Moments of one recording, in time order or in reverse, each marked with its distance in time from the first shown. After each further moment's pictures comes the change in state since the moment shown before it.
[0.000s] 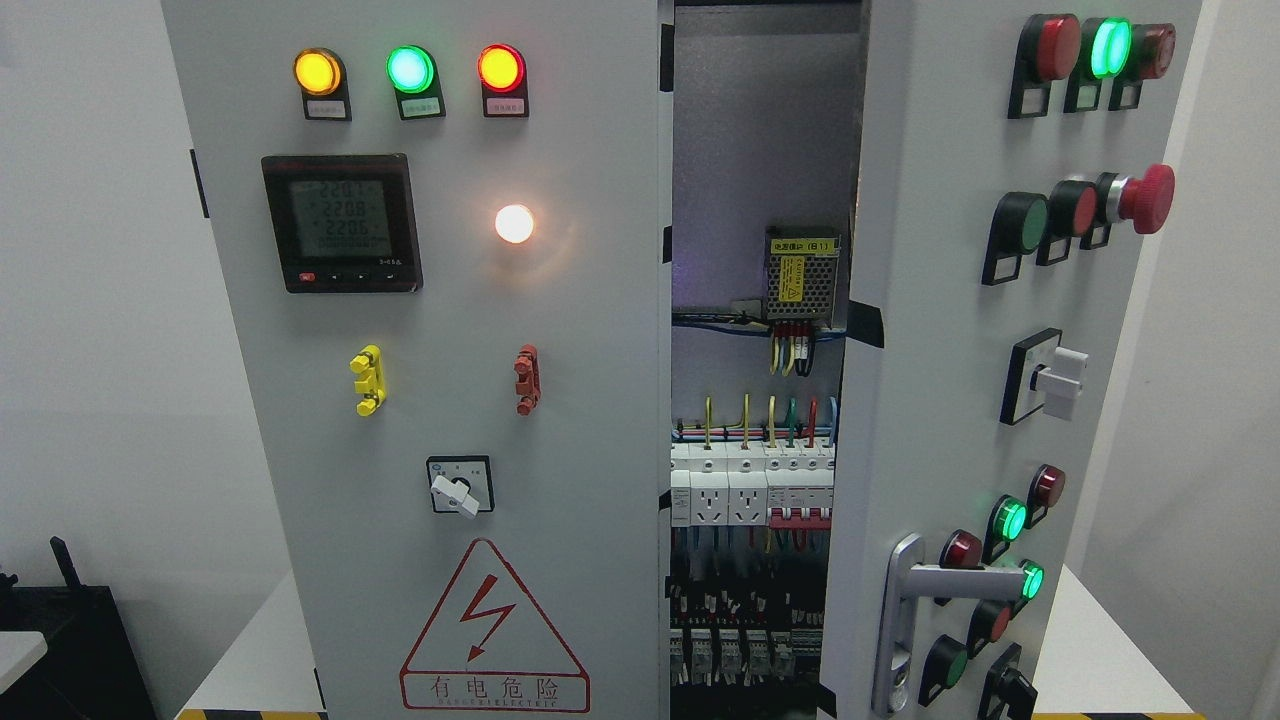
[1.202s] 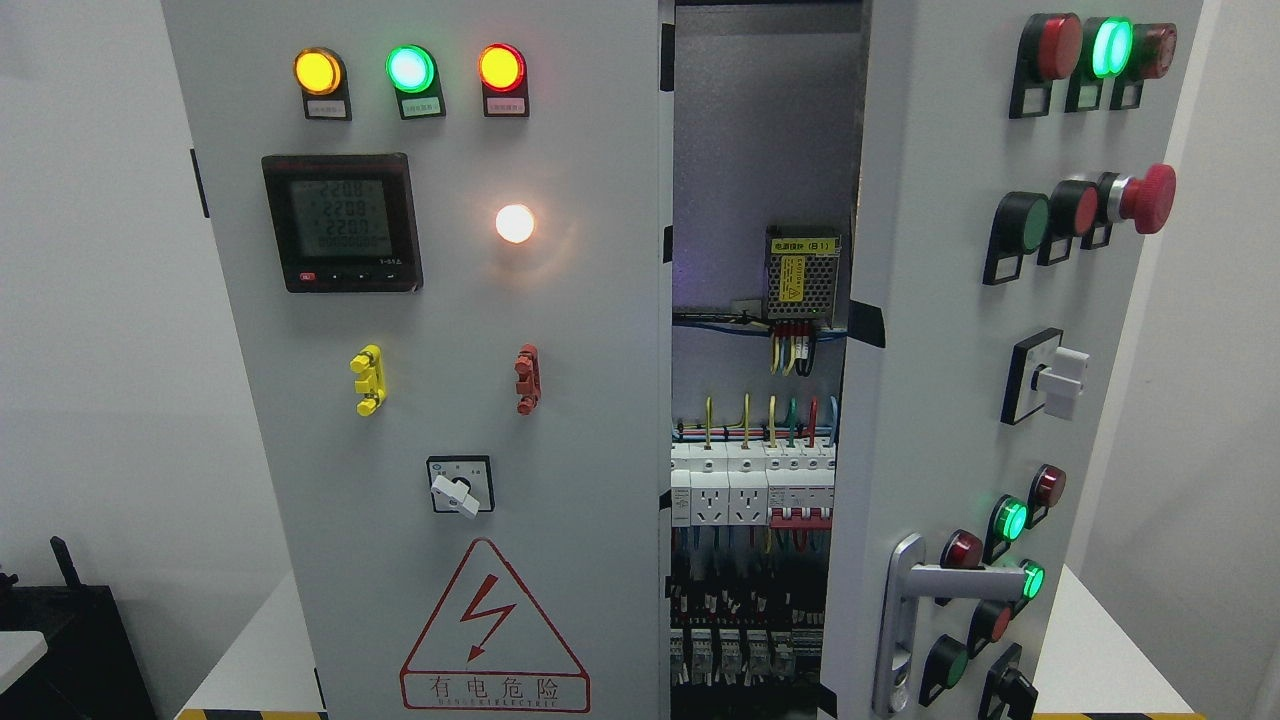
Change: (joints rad) left arm -0.155 0.136 0.027 -0.114 0.254 -0.002 -0.180; right arm 0.000 0.000 0.000 0.000 0.000 0.000 0.000
